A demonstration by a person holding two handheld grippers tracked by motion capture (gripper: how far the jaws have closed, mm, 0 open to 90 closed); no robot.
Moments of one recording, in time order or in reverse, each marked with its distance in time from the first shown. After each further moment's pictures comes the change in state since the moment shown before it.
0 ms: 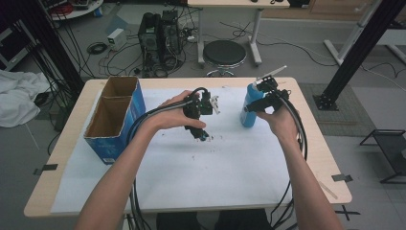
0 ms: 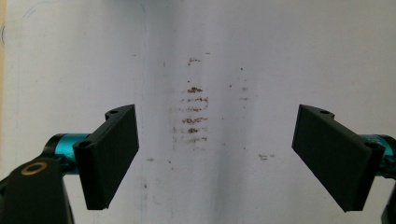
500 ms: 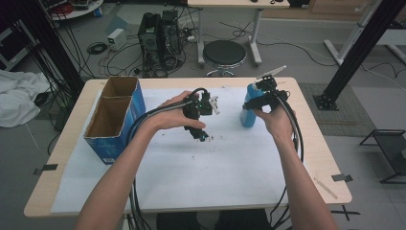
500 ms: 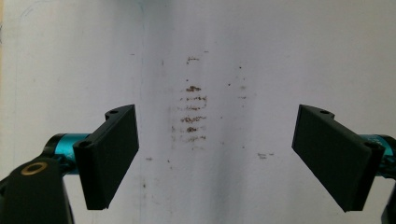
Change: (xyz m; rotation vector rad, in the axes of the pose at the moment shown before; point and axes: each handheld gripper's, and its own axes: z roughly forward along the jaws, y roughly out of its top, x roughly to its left) left arm -0.001 -0.001 0.000 0.004 -0.002 0.002; right arm 0.002 0.003 0.008 0.014 -0.021 0.117
